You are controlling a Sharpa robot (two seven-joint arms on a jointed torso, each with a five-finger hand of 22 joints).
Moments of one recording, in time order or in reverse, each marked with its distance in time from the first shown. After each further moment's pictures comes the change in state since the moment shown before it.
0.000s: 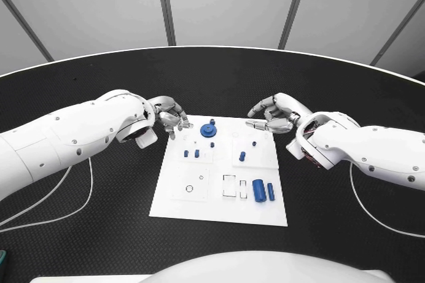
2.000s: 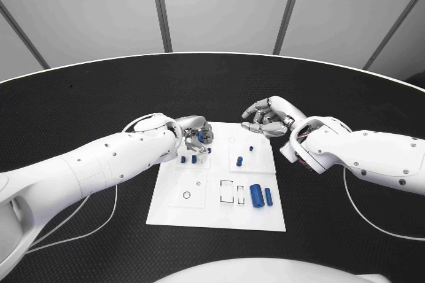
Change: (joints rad) left arm -0.111 0.198 -0.003 -0.153 -0.495 -0.076 0.248; left_hand 0.057 -0.057 0.078 -0.261 -0.143 0.176 -0.018 -0.232 -0.205 0.016 0.013 -0.367 -0.406 0.098 0.011 0.256 0.029 0.000 0.044 0.014 0.329 0.243; right arm -0.001 0.010 0.000 0.004 0.000 -0.055 0.032; right_hand 0.002 -0.010 0.070 -0.005 0.003 -0.011 -0.004 0.021 0.000 -0.250 -0.007 -0.530 -0.468 -0.004 -0.011 -0.226 -0.193 0.062 -0.107 -0.004 -0.437 -0.328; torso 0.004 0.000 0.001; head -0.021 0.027
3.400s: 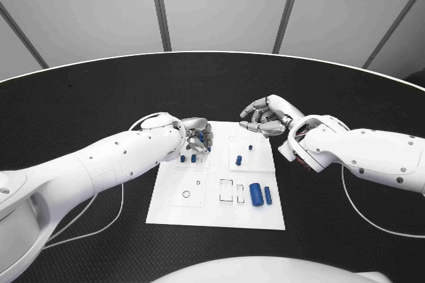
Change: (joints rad) left arm -0.008 0.064 0.000 -0.078 -0.005 0.061 -0.037; left_hand -0.003 0.026 0.031 -0.001 0.000 0.028 0.002 -0.008 -0.001 0.035 -0.006 -0.008 -0.009 0.040 -0.007 0.024 0.034 0.000 0.062 -0.007 0.070 0.108; right arm 0.000 0.006 0.000 -0.002 0.000 0.005 -0.003; right_hand 0.000 0.000 0.001 0.001 0.005 0.000 0.000 0.000 0.000 0.000 0.000 -0.006 -0.005 0.000 0.000 -0.003 0.000 0.000 0.000 0.000 -0.006 -0.003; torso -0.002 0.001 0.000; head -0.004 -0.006
